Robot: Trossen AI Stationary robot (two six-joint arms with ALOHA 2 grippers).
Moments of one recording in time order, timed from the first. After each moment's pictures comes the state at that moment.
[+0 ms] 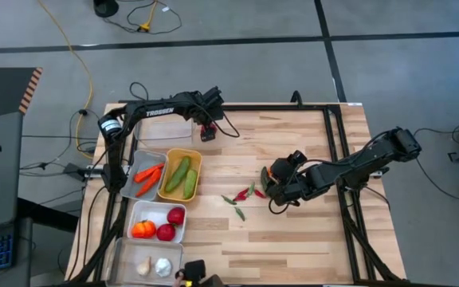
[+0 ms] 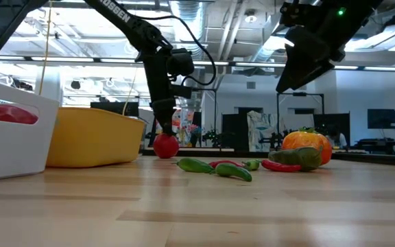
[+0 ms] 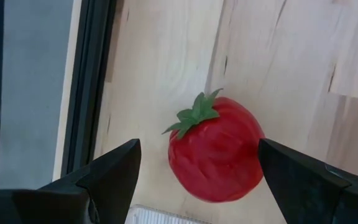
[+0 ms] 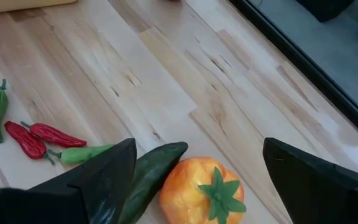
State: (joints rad) left arm 0.58 1.93 1.48 -0.74 -0.12 0.41; right arm 0.33 1.42 0.97 -0.76 0.81 0.78
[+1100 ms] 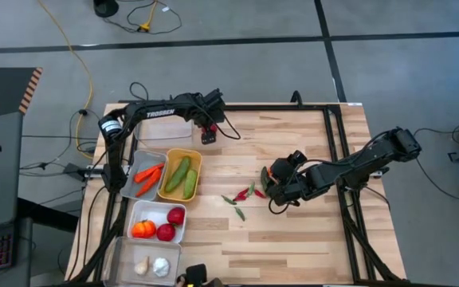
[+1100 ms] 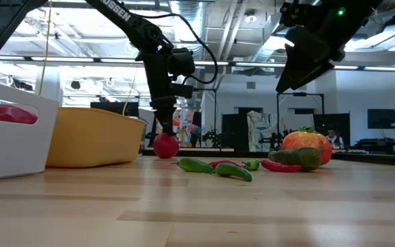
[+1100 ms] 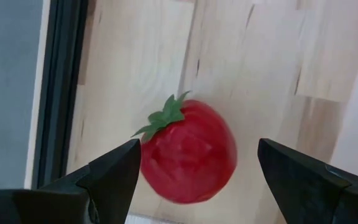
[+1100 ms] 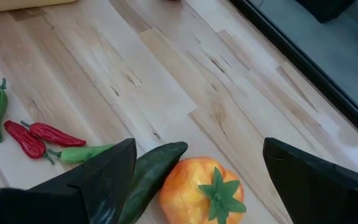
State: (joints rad) left arm 0.56 1.93 1.48 -0.76 -0.07 0.37; right arm 0.33 1.42 0.97 -0.76 0.81 0.77
